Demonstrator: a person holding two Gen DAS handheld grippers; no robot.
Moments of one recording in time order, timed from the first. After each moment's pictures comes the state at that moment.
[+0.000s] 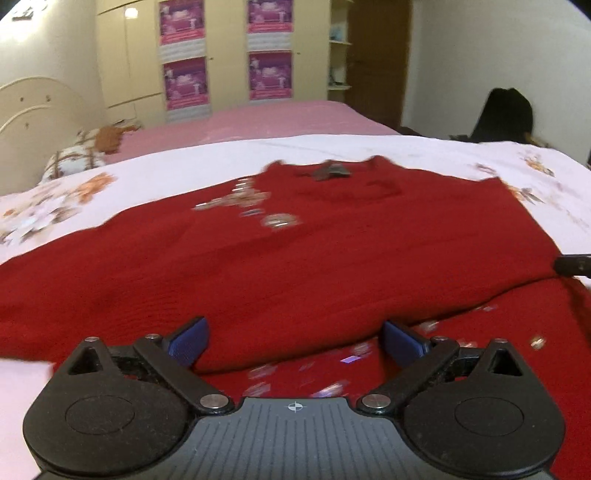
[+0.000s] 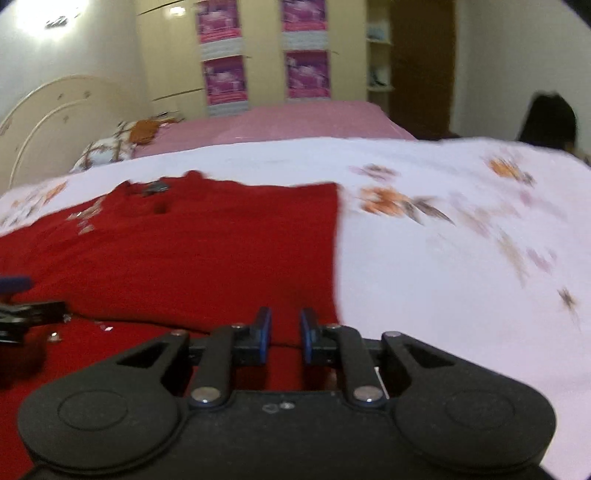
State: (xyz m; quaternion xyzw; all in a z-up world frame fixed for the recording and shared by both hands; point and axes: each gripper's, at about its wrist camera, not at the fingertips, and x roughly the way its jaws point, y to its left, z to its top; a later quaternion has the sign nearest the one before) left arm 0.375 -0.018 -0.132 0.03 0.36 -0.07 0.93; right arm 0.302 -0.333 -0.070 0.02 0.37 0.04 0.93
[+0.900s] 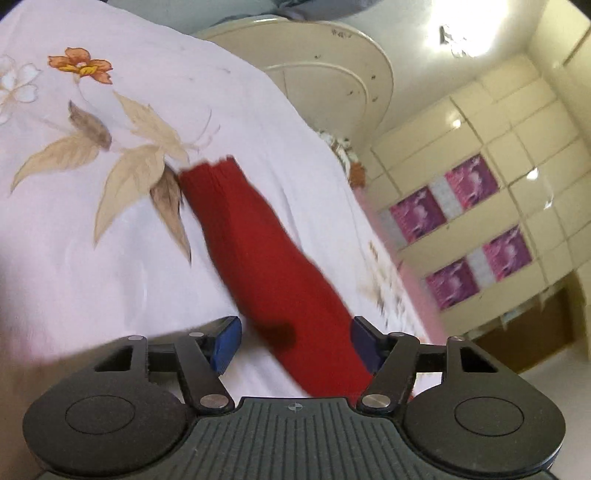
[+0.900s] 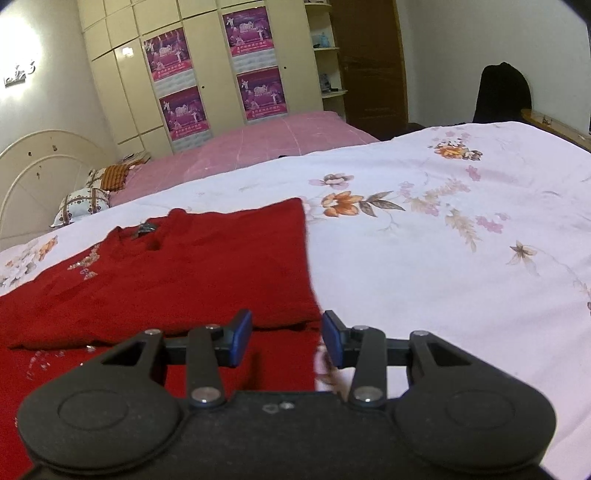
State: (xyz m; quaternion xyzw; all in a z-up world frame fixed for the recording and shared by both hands) left arm 0.279 0.421 -0.161 -0.48 0.20 0.18 0.84; right arm 0.270 -0.325 -0.050 0.09 0.34 -0.01 0.94
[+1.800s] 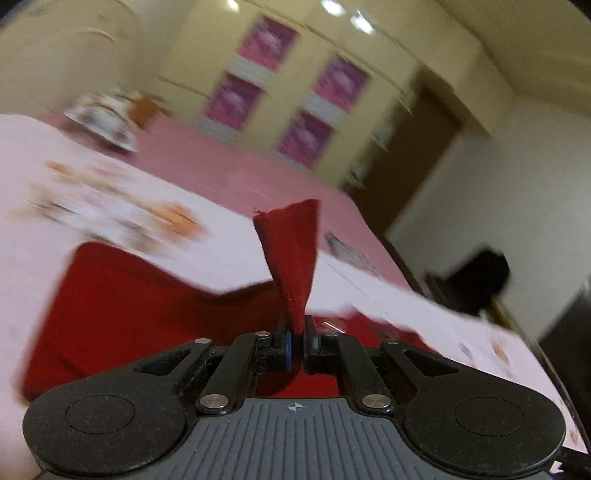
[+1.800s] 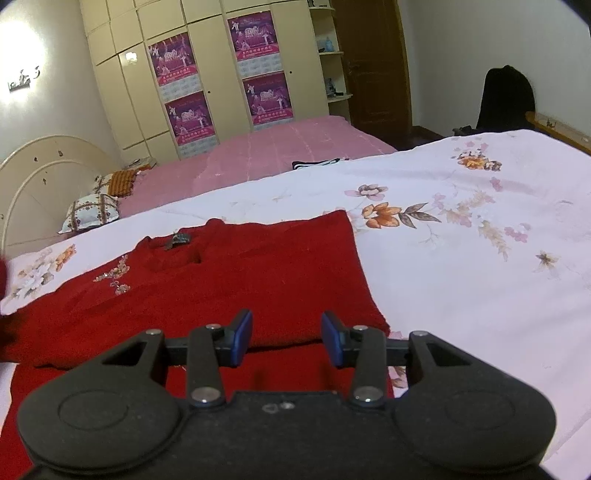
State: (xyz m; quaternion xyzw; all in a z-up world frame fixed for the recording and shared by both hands) left arm 0.460 0.136 -0.089 -0.23 0.29 -0.12 0.92; right arm 0.276 -0.290 -0.038 0.10 0.33 -0.01 0.94
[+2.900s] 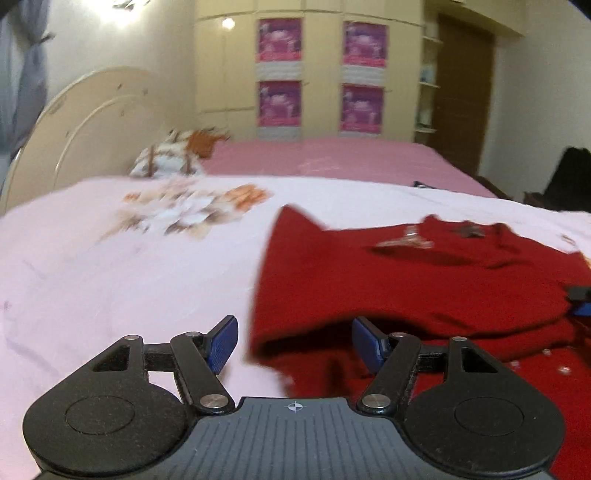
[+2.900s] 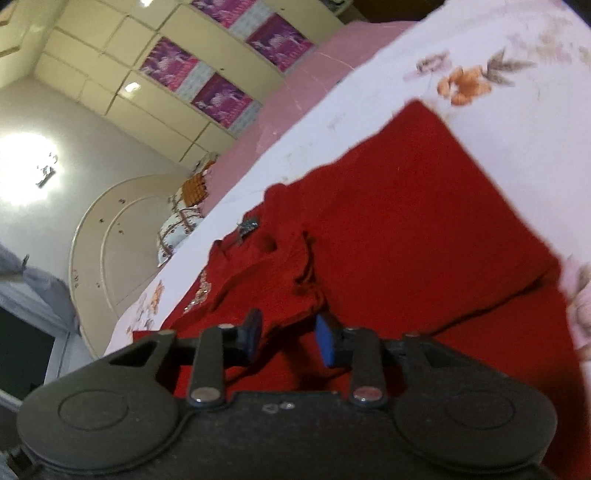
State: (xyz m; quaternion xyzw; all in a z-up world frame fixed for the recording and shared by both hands) left arm 0.330 0.113 -0.090 -0.02 0.32 0.05 0.95; right arm 0.346 -0.289 -0.088 0.36 0.39 0.10 0.84
